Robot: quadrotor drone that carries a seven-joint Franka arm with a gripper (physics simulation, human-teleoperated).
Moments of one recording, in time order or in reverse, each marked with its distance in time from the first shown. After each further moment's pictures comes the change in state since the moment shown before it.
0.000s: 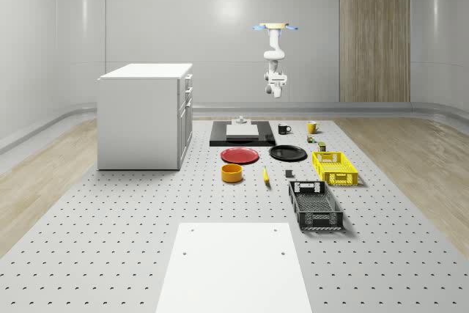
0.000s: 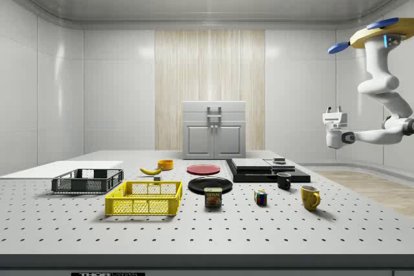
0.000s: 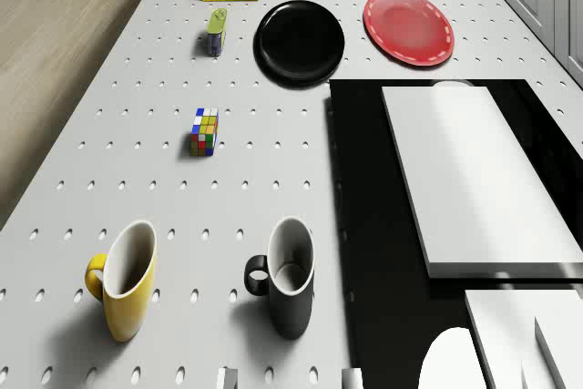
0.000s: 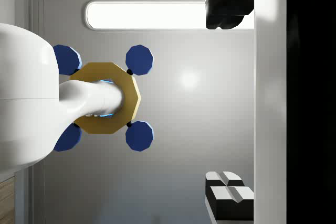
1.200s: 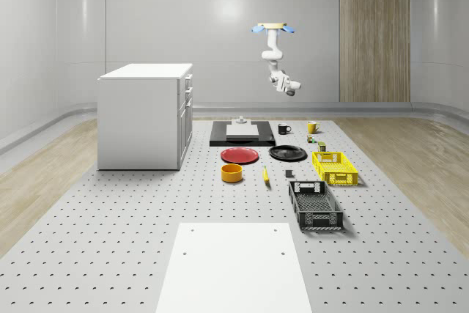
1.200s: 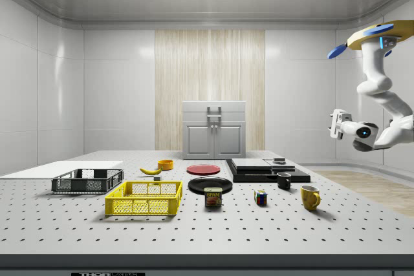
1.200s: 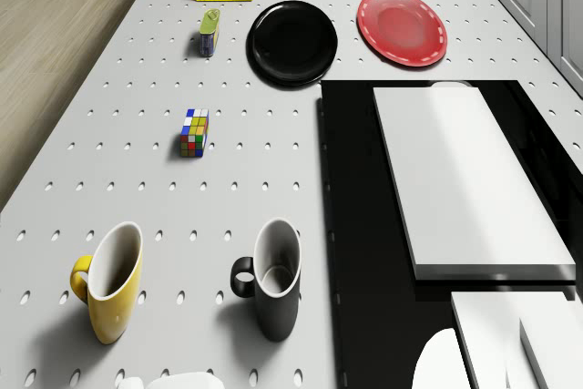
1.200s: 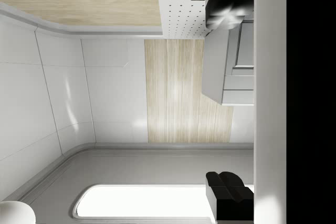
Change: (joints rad) arm 0.222 0.027 -0.633 -0.015 0.952 -0.171 -0.157
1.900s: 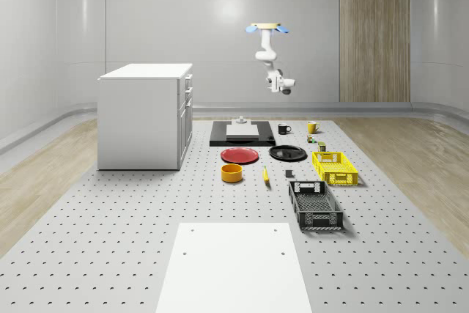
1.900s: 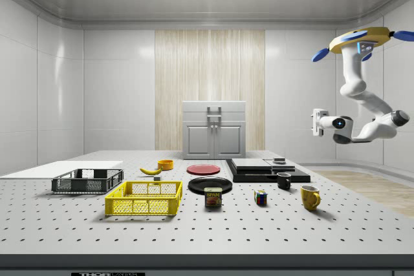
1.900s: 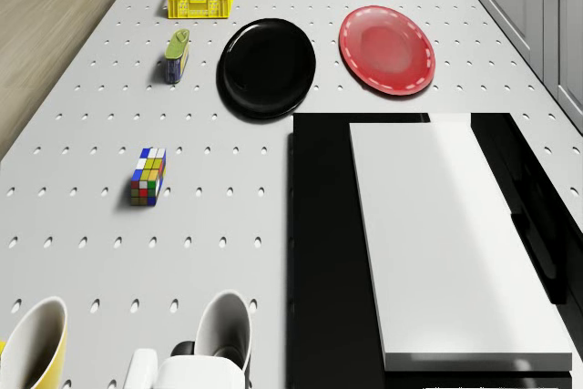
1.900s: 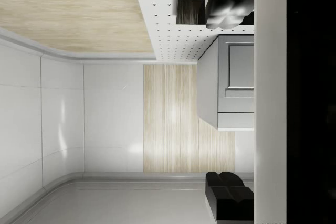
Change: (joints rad) arm 0.123 -0.072 -0.106 -0.064 0.059 0.069 0.009
